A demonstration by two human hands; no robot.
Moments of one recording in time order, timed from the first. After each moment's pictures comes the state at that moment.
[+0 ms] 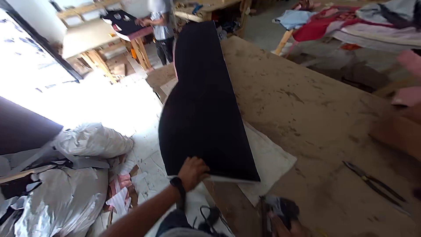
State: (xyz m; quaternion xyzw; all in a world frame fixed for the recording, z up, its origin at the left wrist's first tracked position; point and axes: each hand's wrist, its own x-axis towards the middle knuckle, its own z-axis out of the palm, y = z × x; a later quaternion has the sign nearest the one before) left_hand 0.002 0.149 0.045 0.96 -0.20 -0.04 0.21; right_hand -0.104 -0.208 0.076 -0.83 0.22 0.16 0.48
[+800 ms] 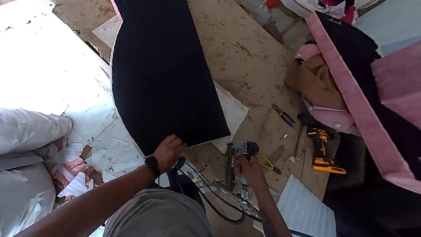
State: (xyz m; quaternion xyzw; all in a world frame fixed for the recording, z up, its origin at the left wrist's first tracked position) left_hand -0.015 0.188 -0.006 0.87 -0.36 0.05 0.33; right_hand -0.085 -0.167 0.076 -0.82 0.34 0.12 0.45
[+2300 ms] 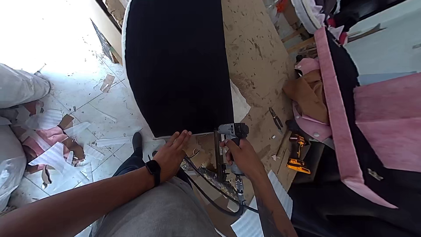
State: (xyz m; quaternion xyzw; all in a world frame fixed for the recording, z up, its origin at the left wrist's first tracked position) left_hand -0.075 0.217 0.026 0.89 -0.39 -0.19 0.13; right_hand -0.035 -0.038 0.154 -0.87 0.26 0.25 0.33
